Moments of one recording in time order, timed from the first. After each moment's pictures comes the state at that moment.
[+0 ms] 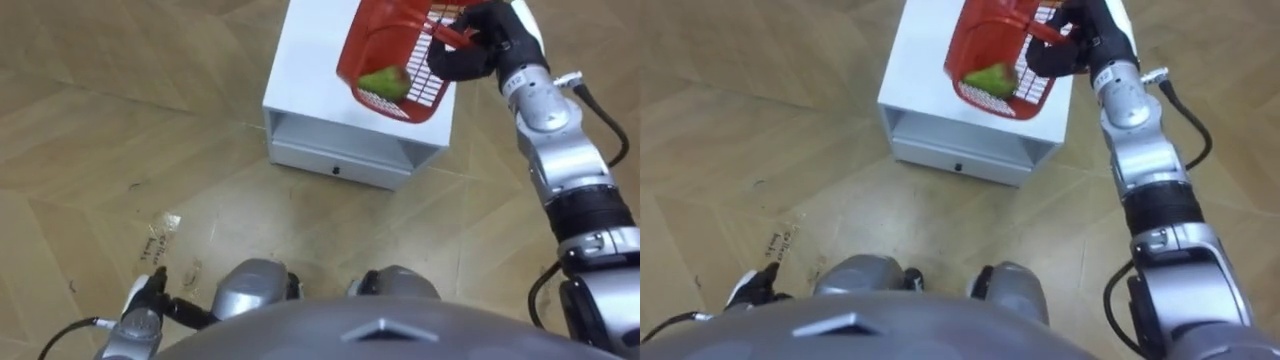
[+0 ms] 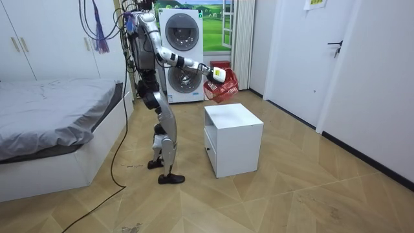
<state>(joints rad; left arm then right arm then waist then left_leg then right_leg) 0.23 0.25 -0.01 0.99 0.27 0.08 0.06 -0.26 -0.38 0.13 0.49 -0.02 0.06 0.00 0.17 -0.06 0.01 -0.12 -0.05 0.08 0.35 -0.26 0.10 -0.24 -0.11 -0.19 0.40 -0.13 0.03</state>
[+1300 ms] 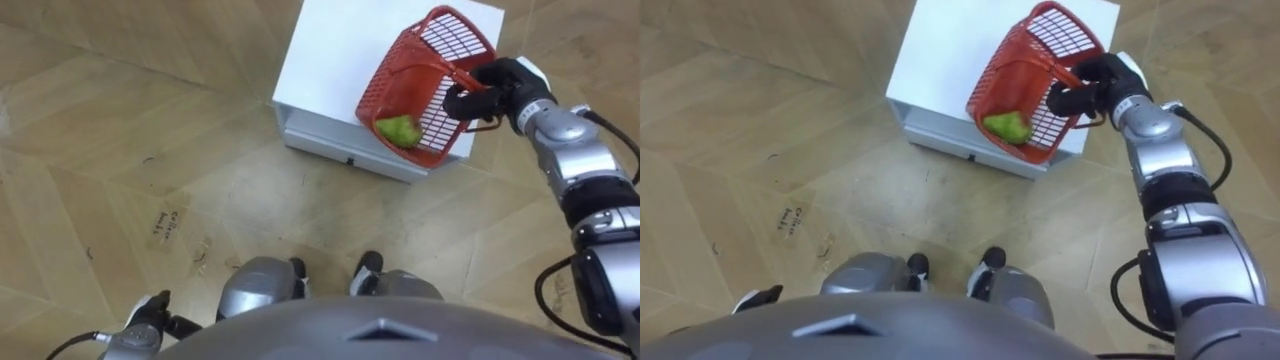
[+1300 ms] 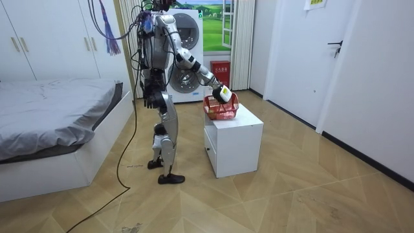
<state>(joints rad) 0.24 0.27 -0.01 1.01 0.27 0.15 -0.01 -0.40 -0.44 0.13 0.93 0.04 0.08 0.14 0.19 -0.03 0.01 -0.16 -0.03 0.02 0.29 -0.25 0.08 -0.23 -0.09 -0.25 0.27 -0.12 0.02</state>
